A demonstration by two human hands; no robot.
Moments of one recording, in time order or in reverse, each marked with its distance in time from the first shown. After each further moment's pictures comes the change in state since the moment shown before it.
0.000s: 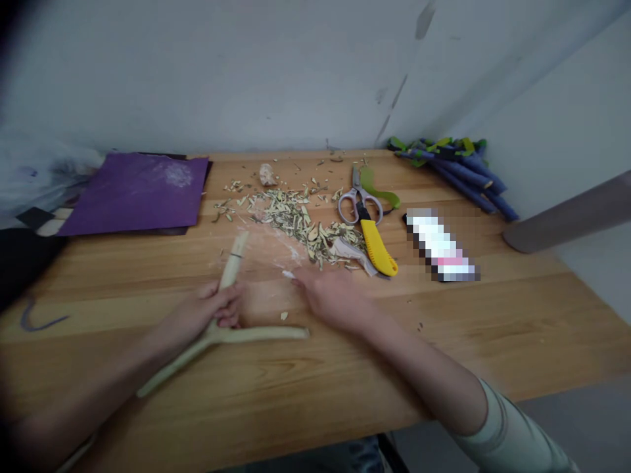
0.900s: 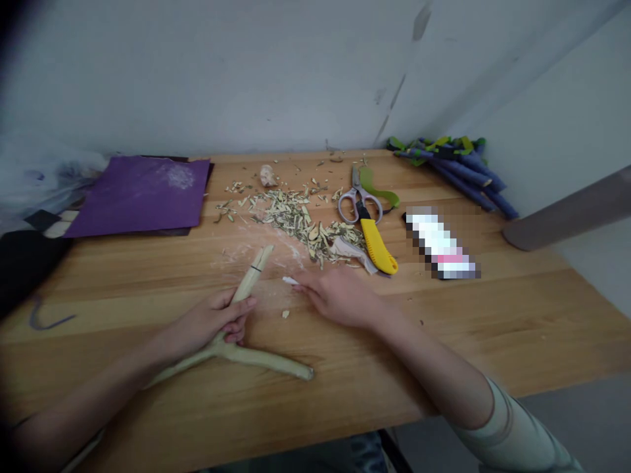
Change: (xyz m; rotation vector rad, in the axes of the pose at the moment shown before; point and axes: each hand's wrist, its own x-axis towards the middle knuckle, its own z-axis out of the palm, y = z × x) left_hand -0.008 0.001 0.004 0.135 -0.185 -0.033; right_hand -0.003 0.008 -0.009 0.149 -0.012 -0.117
